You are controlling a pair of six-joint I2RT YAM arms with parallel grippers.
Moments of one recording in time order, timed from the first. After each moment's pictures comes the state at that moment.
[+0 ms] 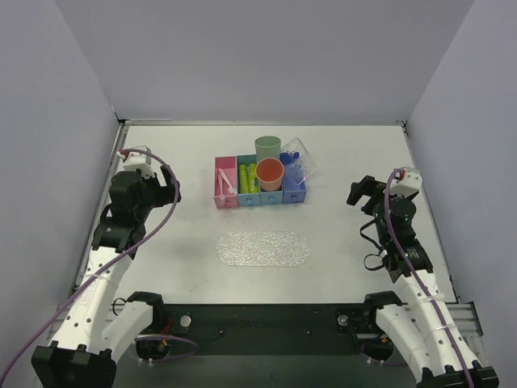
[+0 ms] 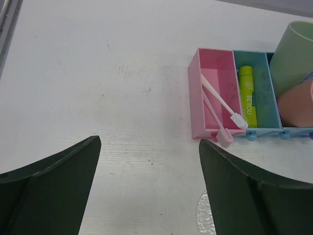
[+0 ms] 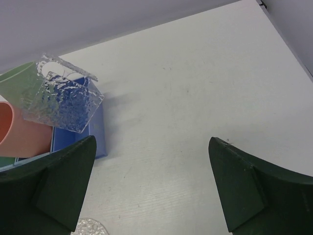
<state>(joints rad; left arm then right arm) -0.14 0.87 0.84 -0.34 -0.08 -0.24 0.14 0.67 0.52 -0.04 0.24 0.29</state>
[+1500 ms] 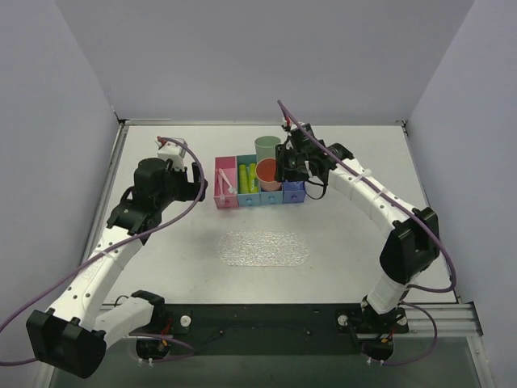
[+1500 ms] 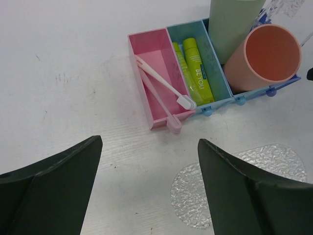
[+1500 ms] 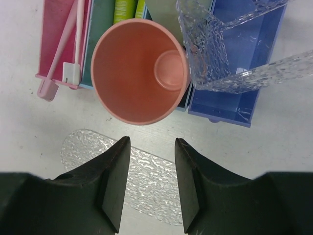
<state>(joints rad) -0.33 1.04 0.96 -0.35 -0.02 -0.19 0.56 1.66 1.50 -0.65 0.01 0.34</state>
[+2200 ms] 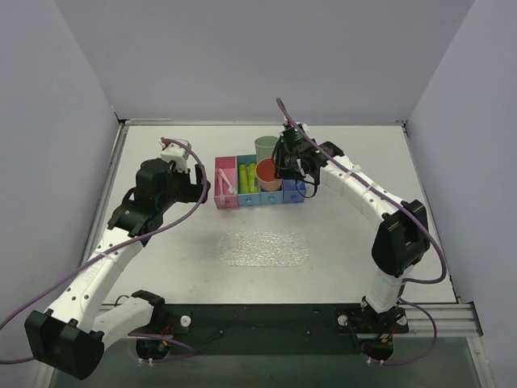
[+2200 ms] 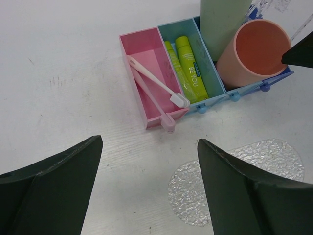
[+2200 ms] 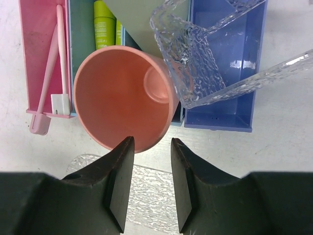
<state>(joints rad) -0.37 1.02 0.95 -0.35 -0.02 -0.17 0.58 1.77 1.56 -0.65 0.12 0.49</state>
